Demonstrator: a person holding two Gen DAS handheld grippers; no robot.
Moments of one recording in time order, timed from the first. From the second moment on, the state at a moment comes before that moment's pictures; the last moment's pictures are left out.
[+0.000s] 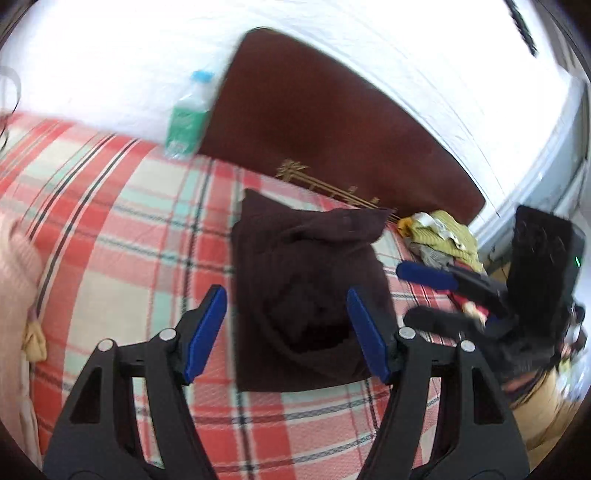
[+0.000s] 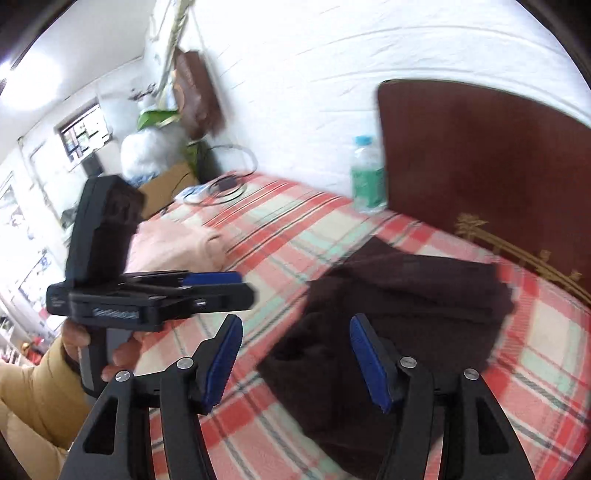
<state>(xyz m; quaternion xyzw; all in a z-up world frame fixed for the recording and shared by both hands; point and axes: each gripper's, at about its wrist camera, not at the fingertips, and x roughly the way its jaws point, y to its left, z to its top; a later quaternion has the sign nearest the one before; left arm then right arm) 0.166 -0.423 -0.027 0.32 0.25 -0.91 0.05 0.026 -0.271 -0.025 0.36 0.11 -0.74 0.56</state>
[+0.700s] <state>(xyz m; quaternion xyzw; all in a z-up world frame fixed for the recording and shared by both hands) 0.115 -0.429 -0.096 0.41 0.28 -0.87 0.04 -0.119 -0.380 -0.099 0.49 0.14 -0.72 0.46</state>
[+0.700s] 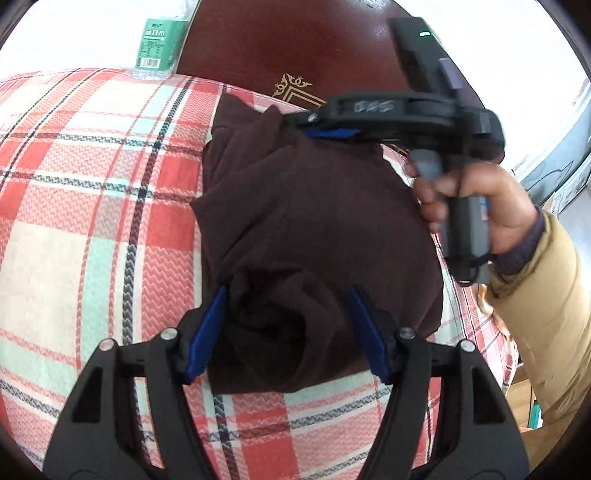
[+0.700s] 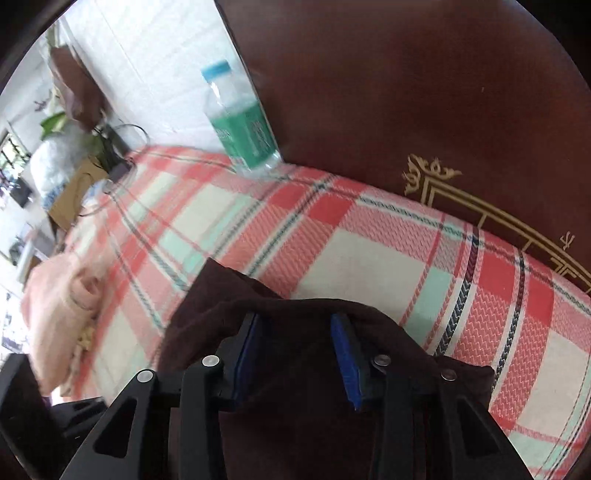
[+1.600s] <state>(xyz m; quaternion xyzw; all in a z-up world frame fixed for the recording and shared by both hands) 0.085 -0.447 -0.126 0.42 0.37 -0.83 -0.02 -0.122 -0.235 -0.126 0.53 -0.13 -0.69 0.48</state>
